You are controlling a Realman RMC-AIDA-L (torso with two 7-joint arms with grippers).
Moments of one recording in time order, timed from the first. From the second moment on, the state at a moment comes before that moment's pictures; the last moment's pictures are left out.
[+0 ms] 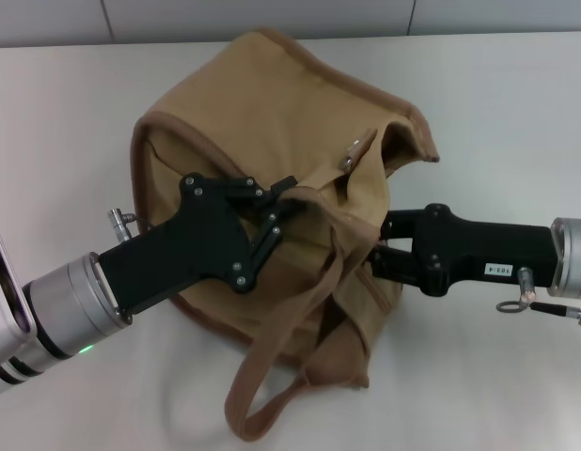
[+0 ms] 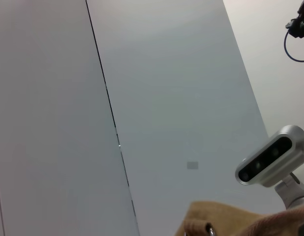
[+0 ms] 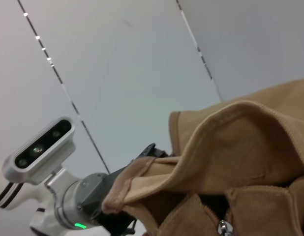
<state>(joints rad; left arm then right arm) -0.54 -2.08 0.83 -0.02 1.48 1.71 -0.25 0.56 2.08 -0.72 -0.37 -1.91 -1.65 1.28</state>
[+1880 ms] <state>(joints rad) -0.53 -2.08 0.83 -0.02 1.47 1.72 -0.25 0.54 2.07 -0.77 -0.37 -1.90 -1.66 1.30</state>
